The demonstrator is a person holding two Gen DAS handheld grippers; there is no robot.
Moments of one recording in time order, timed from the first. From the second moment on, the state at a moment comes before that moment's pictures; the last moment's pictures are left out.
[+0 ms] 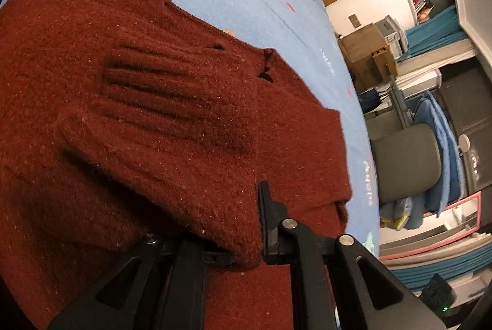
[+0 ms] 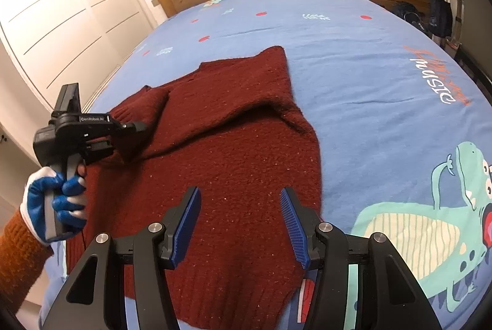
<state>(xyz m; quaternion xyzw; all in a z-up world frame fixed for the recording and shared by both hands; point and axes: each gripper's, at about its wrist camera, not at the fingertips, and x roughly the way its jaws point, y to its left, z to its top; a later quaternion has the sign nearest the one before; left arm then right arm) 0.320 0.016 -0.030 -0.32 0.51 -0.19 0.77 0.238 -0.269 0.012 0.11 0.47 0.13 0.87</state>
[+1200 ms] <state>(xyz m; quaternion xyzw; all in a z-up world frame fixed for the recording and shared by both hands) 0.326 -0.067 0.003 -0.19 0.51 -0.22 0.81 0.240 -0.279 0.008 0.12 0.47 0.12 0.87</state>
